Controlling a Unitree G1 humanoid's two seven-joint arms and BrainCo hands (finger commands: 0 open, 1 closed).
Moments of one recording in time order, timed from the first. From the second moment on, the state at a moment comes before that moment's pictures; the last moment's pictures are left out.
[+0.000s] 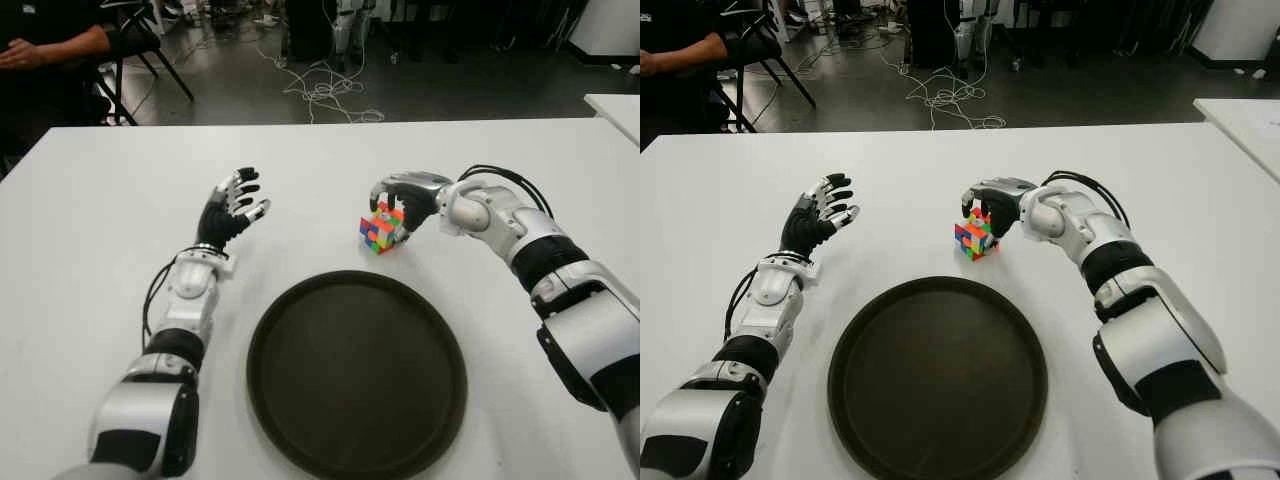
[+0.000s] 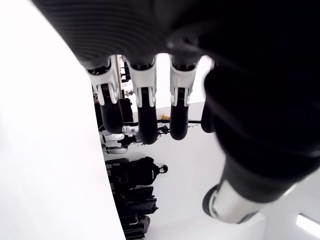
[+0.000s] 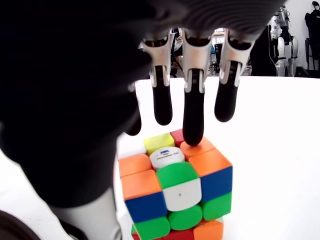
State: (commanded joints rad) left arm -0.62 0.09 0.10 1.11 0.01 -0.61 -0.10; right arm -1.00 -0.31 0.52 1.13 -0.68 -0.47 0.22
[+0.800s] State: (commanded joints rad) left arm -0.62 0.08 0.11 1.11 0.00 -0.60 -0.11; right arm -0.98 -0.41 0.46 0.94 -0.64 -0.52 0.25
